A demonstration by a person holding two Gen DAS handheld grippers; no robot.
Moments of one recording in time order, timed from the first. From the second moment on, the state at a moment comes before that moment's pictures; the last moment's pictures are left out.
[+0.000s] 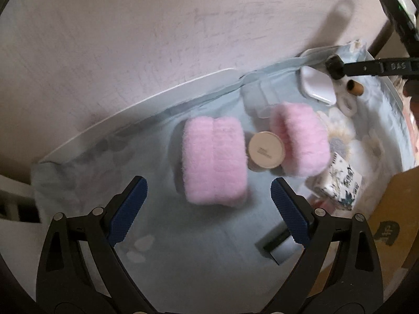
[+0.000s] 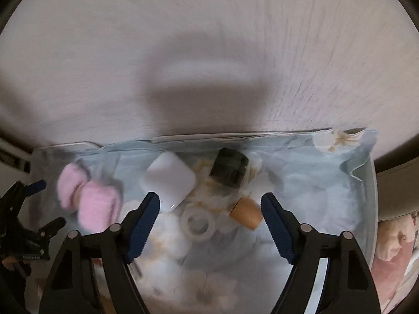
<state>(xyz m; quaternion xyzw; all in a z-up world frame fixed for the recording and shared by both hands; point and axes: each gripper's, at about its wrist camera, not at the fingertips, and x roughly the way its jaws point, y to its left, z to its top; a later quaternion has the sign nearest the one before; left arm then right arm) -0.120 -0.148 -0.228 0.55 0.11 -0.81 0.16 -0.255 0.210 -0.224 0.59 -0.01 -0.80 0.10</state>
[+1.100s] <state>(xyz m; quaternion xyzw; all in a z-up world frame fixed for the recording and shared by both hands) -0.137 -0.149 -0.195 0.52 0.15 -0.83 0.16 -0.268 0.204 -0.231 0.58 0.00 -0.81 0.09</state>
